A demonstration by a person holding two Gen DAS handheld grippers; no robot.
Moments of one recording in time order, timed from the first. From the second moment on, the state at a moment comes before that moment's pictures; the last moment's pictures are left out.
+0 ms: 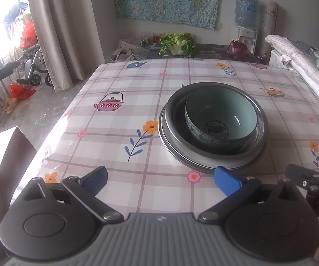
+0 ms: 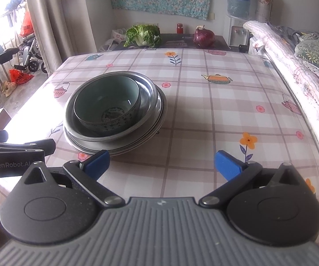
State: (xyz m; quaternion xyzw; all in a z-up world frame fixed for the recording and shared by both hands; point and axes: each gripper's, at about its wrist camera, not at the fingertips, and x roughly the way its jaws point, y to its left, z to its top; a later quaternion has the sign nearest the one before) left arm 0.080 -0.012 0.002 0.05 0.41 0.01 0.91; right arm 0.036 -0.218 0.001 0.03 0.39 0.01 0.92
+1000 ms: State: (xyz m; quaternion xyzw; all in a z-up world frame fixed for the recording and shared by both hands) left arm 0.084 -0.008 -0.003 0.05 0.42 0.02 0.90; right arm 0.037 -0.218 -0.002 0.04 0.39 0.02 0.92
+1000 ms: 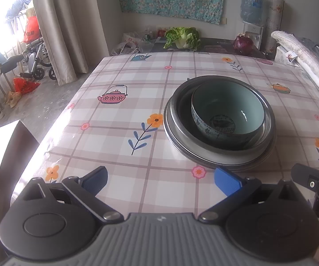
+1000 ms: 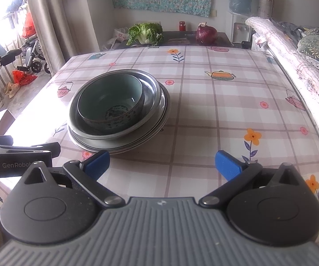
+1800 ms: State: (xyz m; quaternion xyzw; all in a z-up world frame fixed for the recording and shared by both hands) left arm 0.085 -0.009 -0.006 0.05 0.42 0.02 0.90; right arm 0.038 -0.219 -0.005 0.04 0.39 0.02 0.92
